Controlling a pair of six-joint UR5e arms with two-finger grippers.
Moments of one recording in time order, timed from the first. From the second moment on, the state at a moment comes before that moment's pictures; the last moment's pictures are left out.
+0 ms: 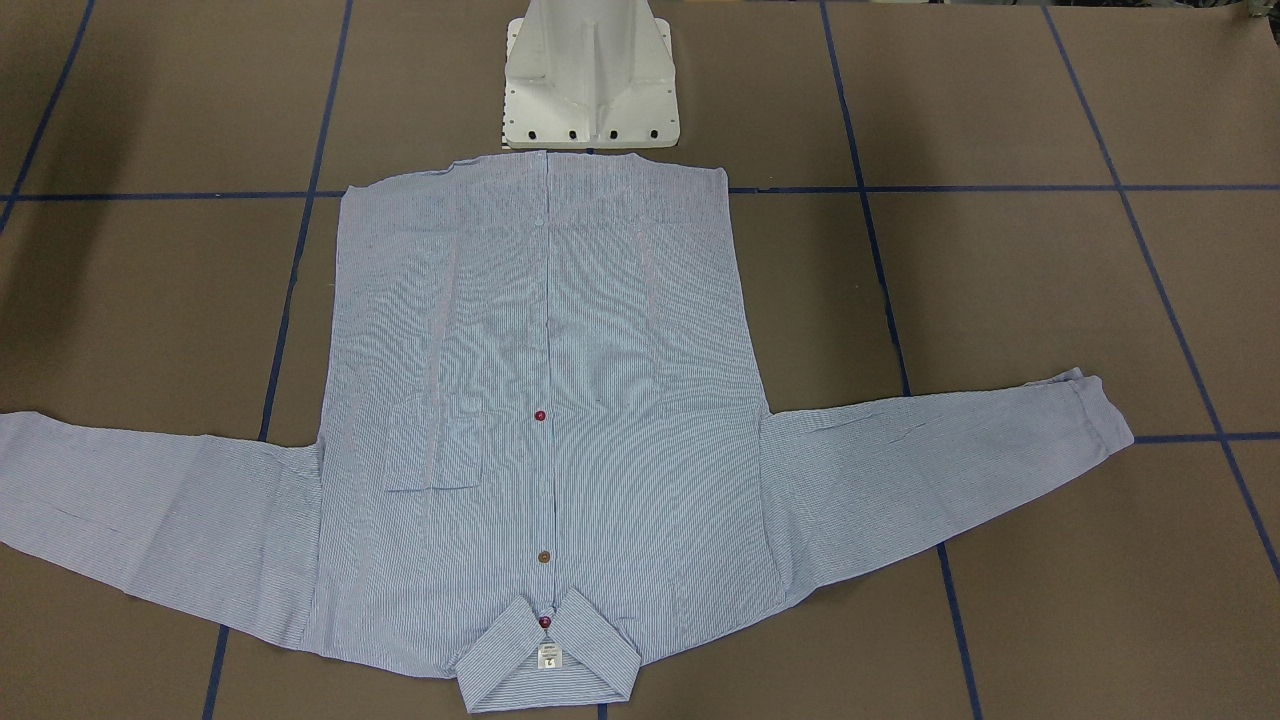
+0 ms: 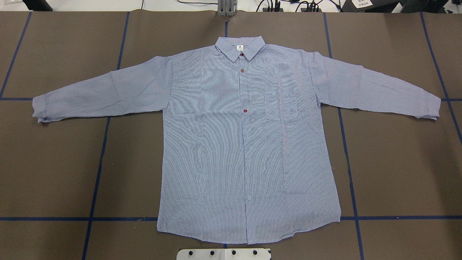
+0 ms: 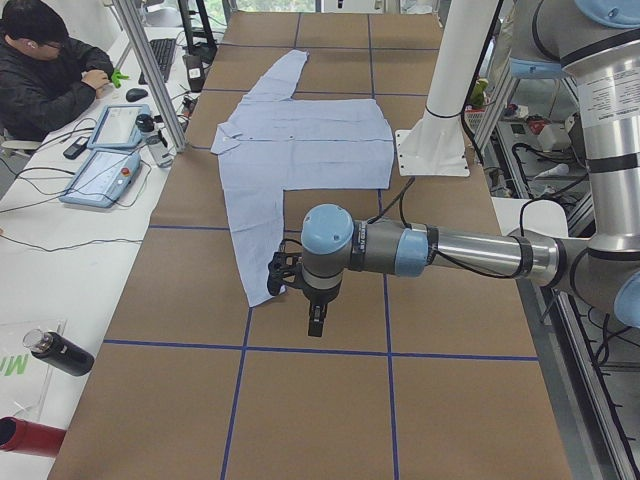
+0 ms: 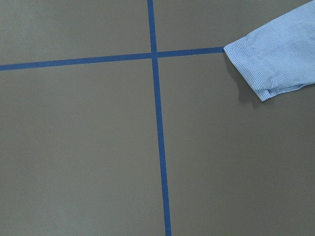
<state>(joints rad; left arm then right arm) -1.57 -1.31 -1.94 -1.57 -2.36 0.00 1.57 -1.90 1.88 -1.48 2.30 0.02</state>
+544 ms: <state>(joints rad) -1.57 -1.32 -1.97 -1.57 -2.36 0.00 1.57 -1.89 1.89 -1.48 2.32 0.03</state>
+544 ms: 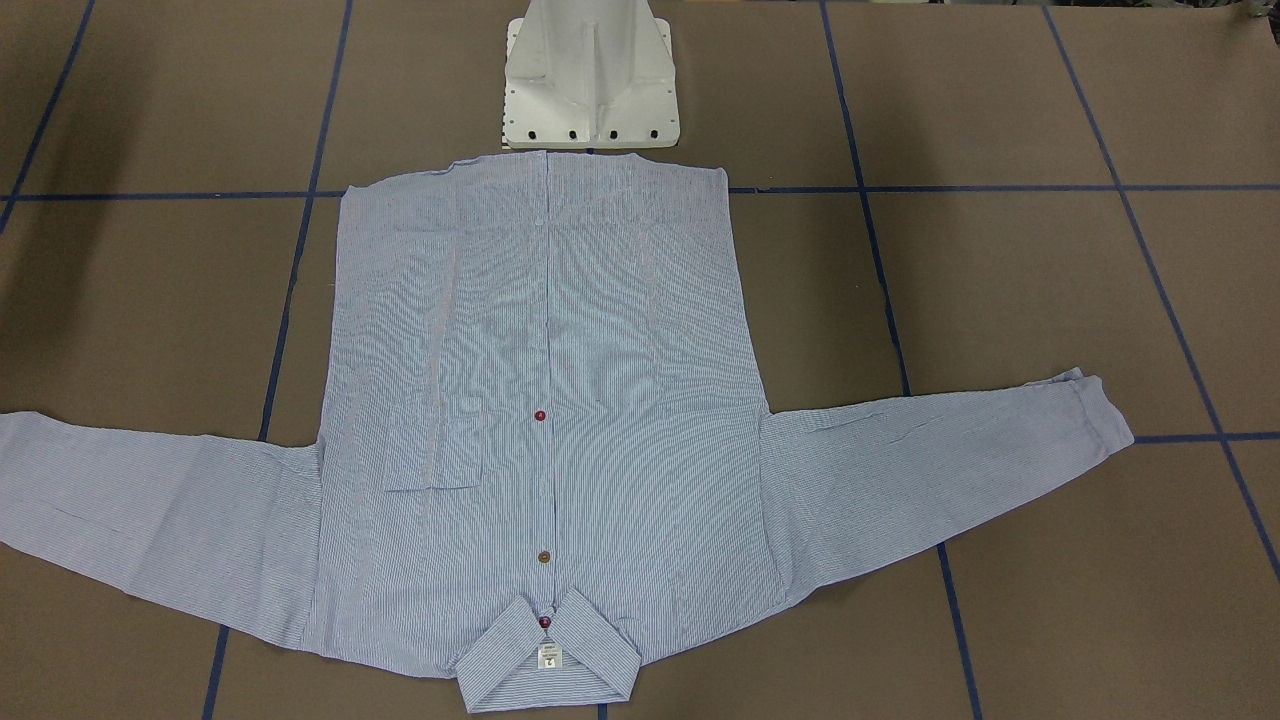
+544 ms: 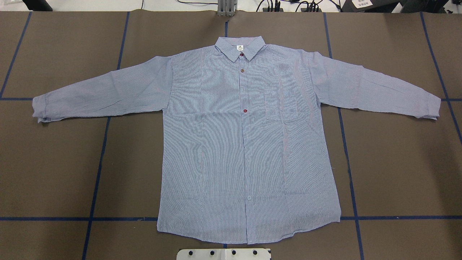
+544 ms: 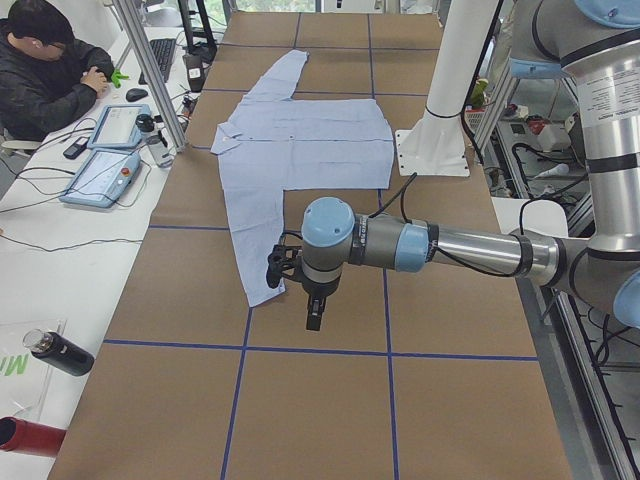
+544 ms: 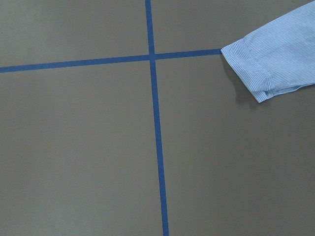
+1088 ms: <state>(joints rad) -1.57 -1.35 -1.95 -1.59 -2.43 0.01 1.56 -1.83 1.91 -1.48 2.33 0.09</state>
